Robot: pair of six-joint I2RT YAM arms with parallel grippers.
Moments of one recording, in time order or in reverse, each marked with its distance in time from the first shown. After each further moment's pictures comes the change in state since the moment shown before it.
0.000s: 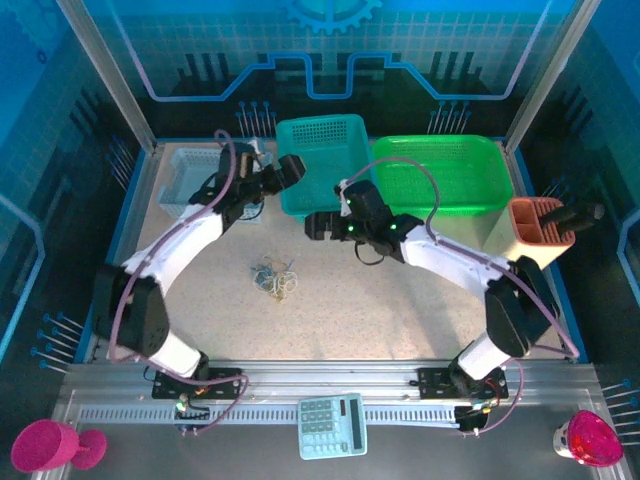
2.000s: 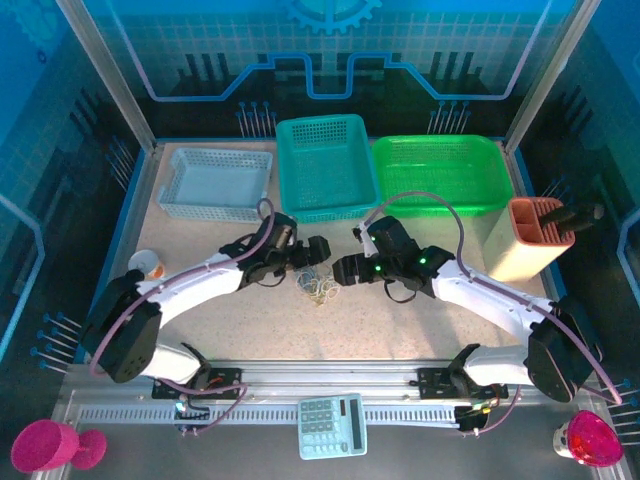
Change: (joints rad) left arm -0.311 -0.097 -0.385 -0.032 -0.109 -0.142; right arm -0.001 -0.274 -0.296 -0.157 -0.093 -0.068
